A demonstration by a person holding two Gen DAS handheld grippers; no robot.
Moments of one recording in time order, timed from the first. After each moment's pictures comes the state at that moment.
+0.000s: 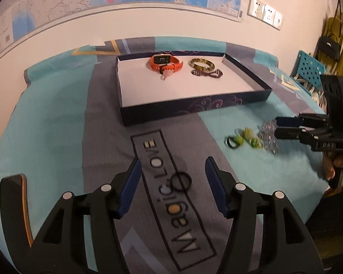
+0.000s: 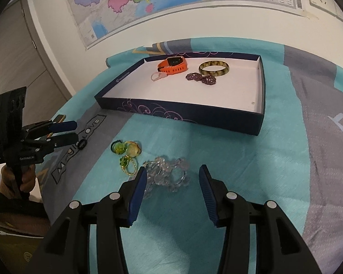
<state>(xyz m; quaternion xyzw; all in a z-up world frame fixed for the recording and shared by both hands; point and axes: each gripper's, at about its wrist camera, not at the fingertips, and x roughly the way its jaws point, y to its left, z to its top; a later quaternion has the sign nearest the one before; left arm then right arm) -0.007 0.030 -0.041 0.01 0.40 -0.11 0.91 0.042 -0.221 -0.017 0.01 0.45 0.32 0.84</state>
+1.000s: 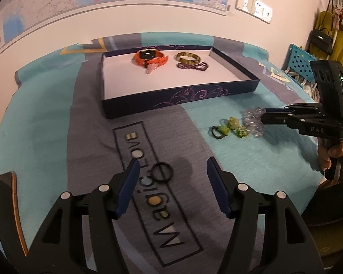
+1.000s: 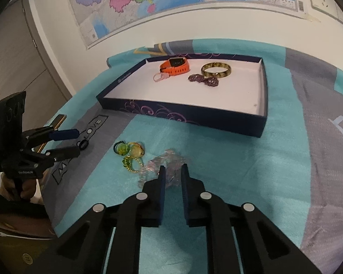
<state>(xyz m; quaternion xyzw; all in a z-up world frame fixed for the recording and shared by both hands) -0.013 0.013 -0.046 0.01 0.41 -0.14 0.90 0.042 -0.219 -0.013 0.01 0.44 0.32 0.84</state>
